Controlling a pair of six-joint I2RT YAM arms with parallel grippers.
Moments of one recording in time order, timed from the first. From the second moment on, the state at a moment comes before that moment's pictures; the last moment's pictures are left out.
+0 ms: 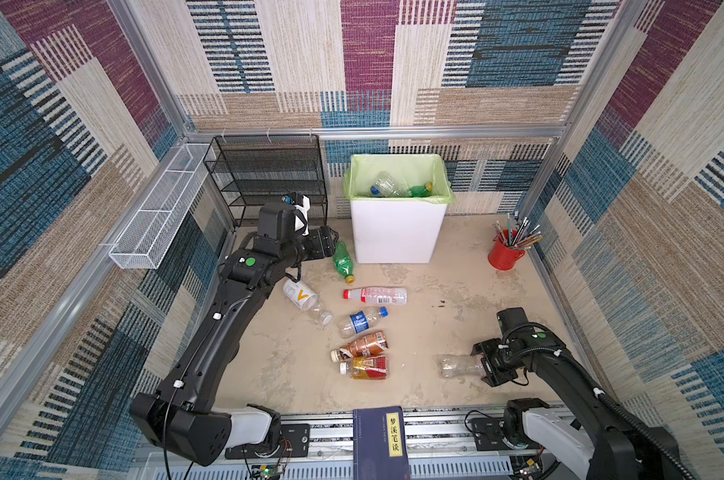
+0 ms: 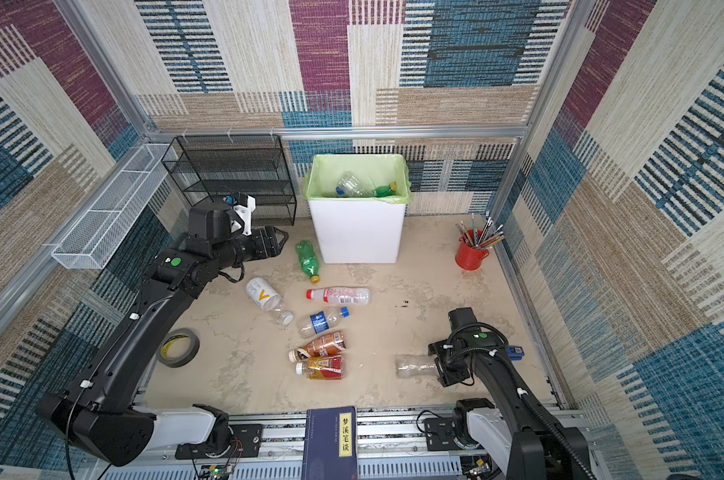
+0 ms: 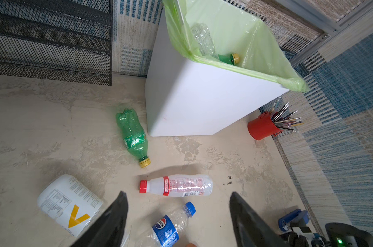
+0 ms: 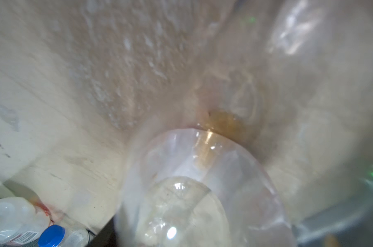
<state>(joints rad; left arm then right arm) -0.33 1.33 1.51 -0.71 0.13 -0.40 0.06 0.96 0.48 -0.86 -0.25 1.34</state>
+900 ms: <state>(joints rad) -0.31 1.20 1.27 -0.54 0.13 -0.56 0.30 0.84 0.55 -0.24 -0.18 0.74</state>
